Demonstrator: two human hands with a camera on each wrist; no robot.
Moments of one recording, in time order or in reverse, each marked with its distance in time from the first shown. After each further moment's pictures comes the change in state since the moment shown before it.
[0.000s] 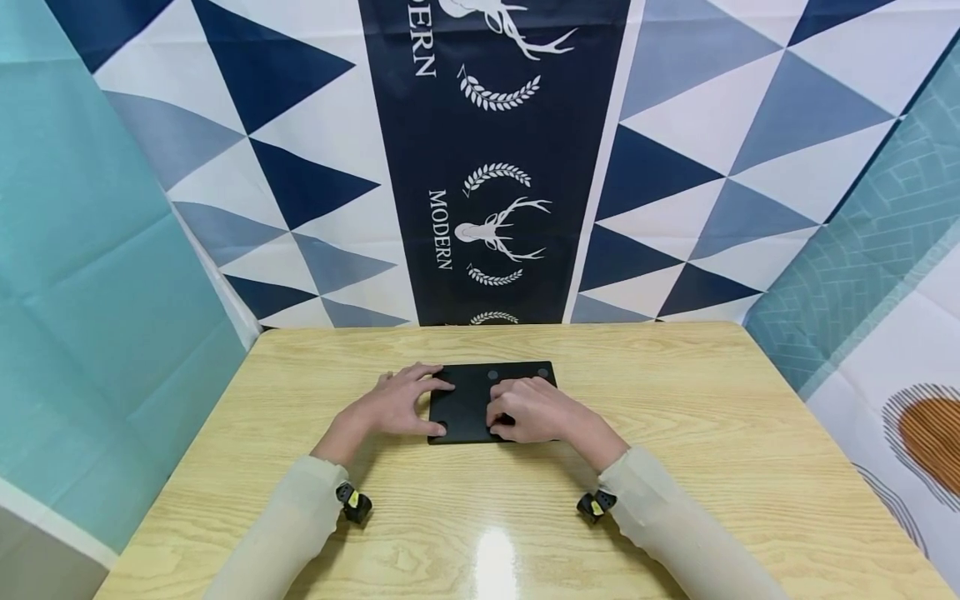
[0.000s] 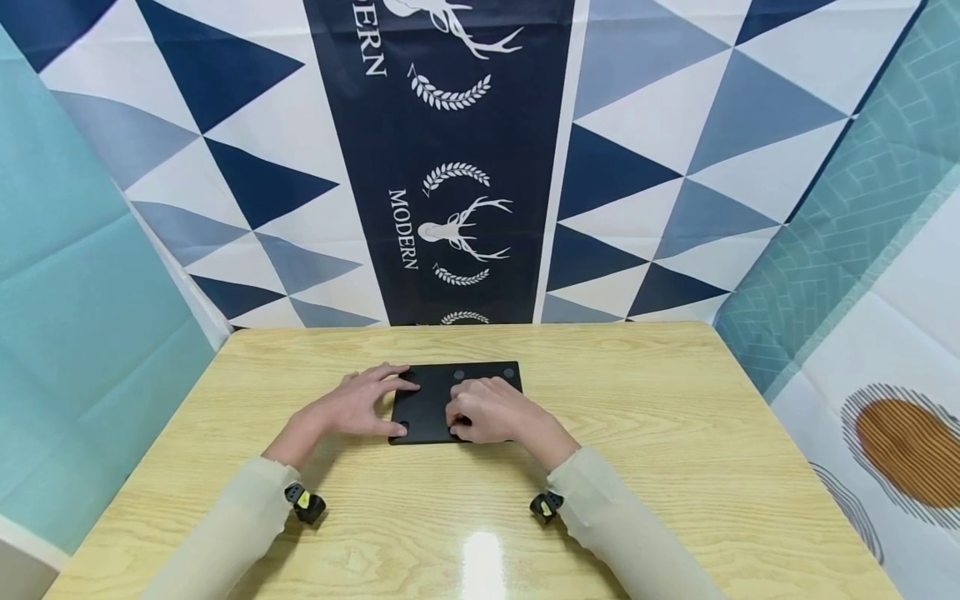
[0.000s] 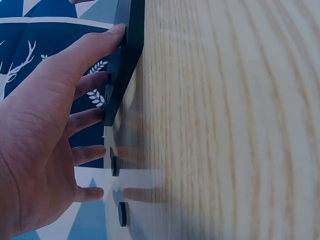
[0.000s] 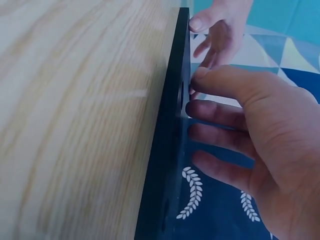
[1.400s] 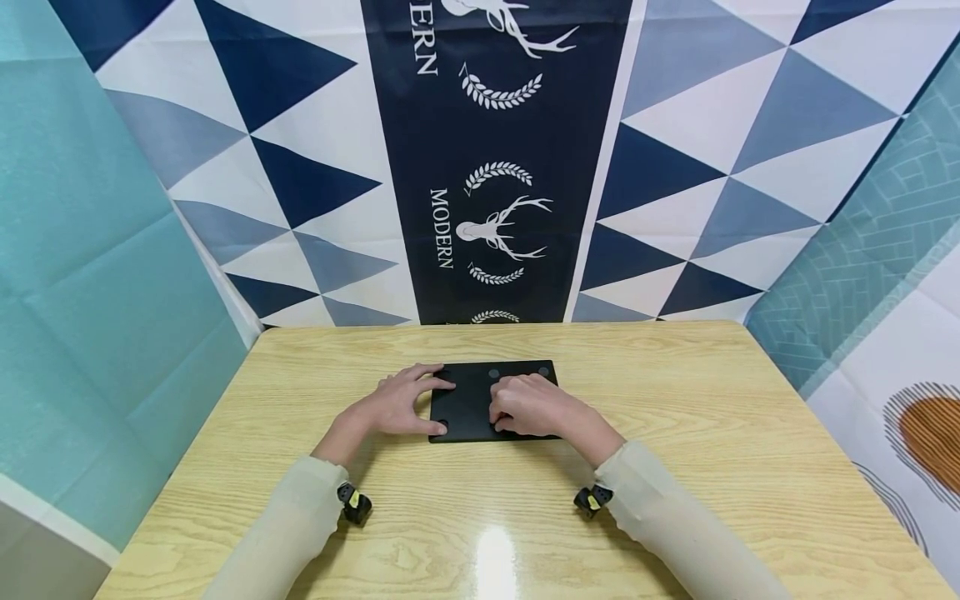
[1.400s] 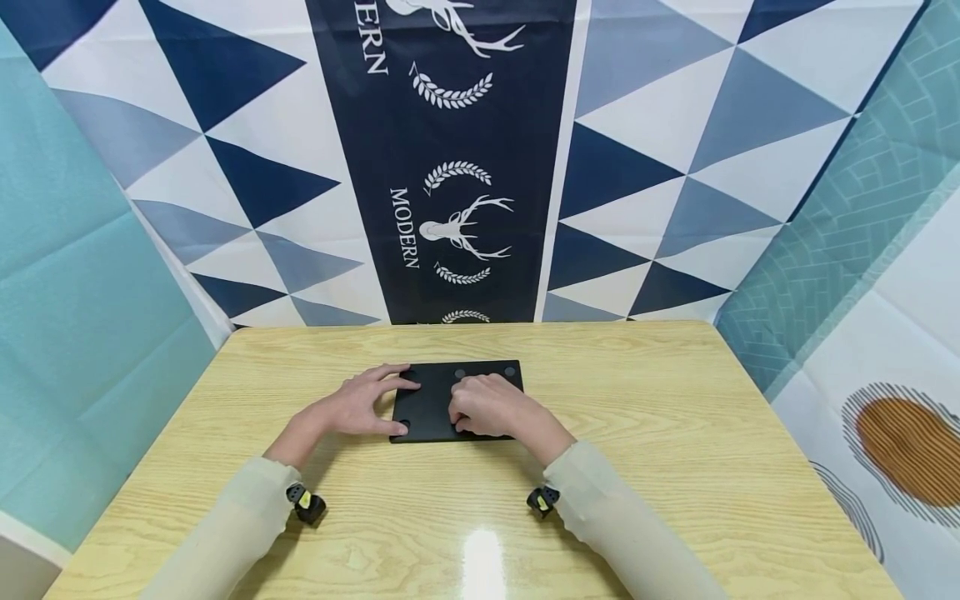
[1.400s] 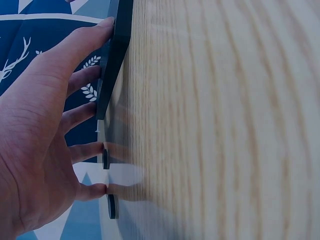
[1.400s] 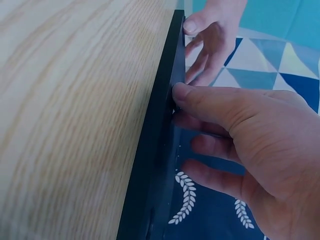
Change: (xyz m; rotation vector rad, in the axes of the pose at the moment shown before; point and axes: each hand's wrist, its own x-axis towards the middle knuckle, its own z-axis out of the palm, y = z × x) left_hand 0.015 -0.036 0.026 -0.147 0.056 0.048; right_hand 0.009 -0.006 -0.008 -0.056 -0.129 0.075
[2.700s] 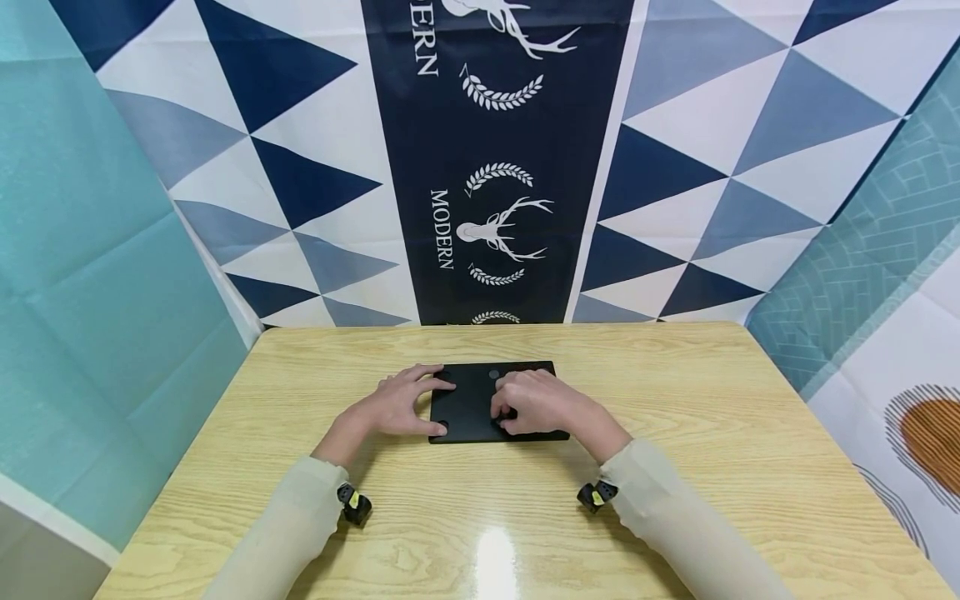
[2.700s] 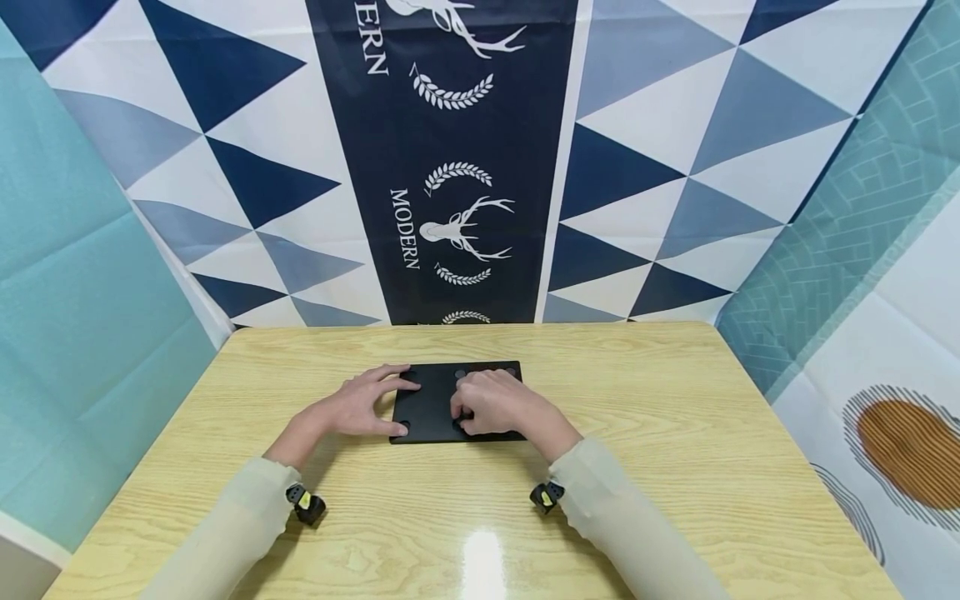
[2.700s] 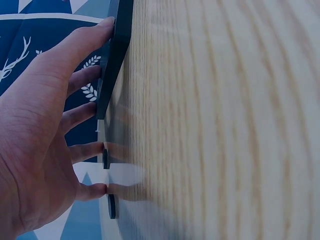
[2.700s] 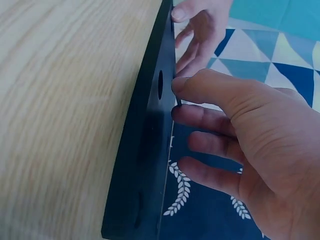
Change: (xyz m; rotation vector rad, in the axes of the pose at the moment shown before) left_hand 0.001 -0.001 0.000 0.004 0.003 0.000; right_hand -0.002 0.011 -0.007 0.086 -0.019 0.027
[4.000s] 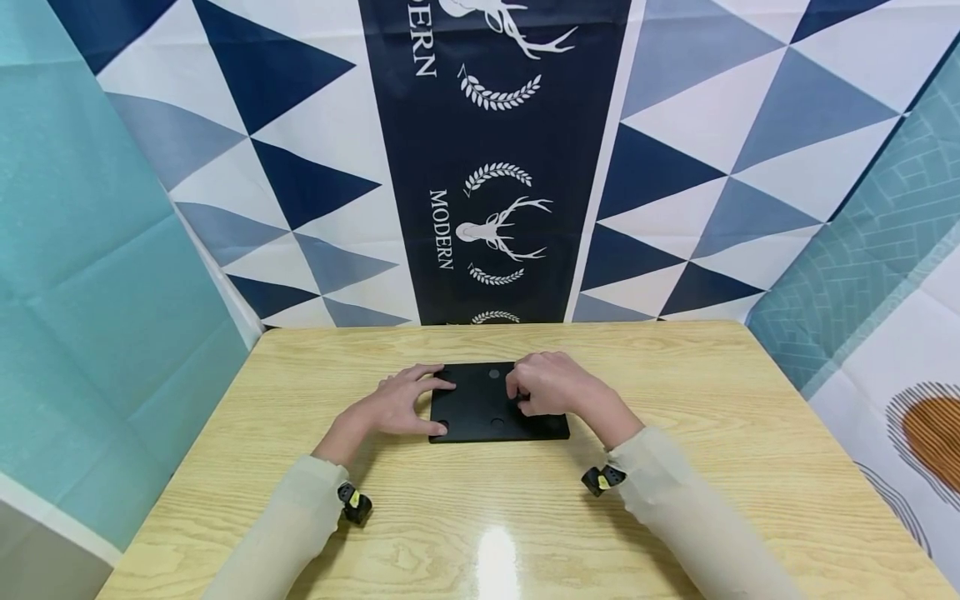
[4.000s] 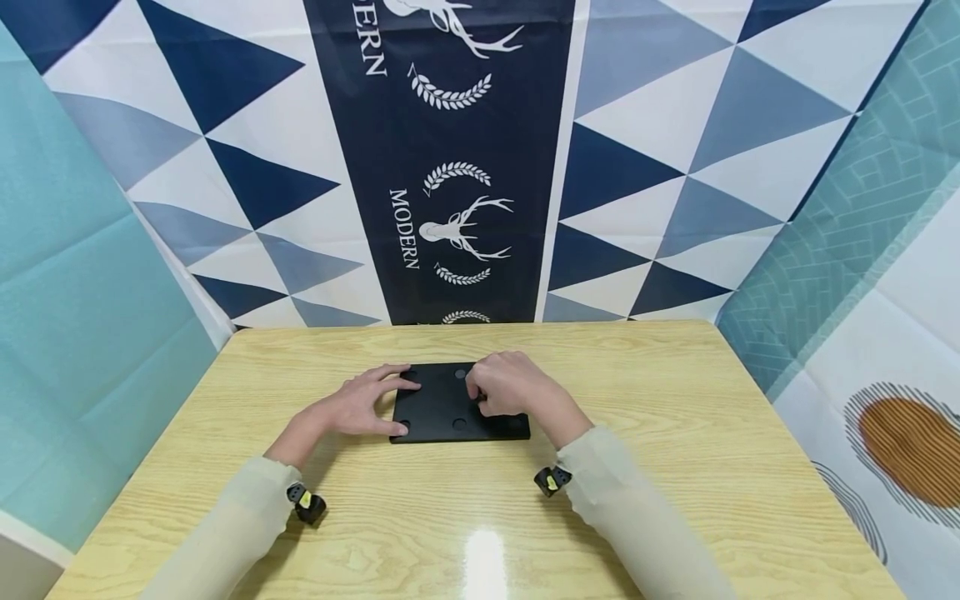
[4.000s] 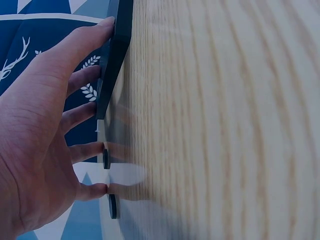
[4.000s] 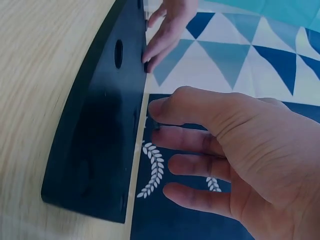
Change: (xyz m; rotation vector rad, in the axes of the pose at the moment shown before) left_hand 0.001 -0.002 0.000 0.034 -0.007 0.007; right_hand -0.007 0.012 -0.026 -0.059 -0.009 0.140
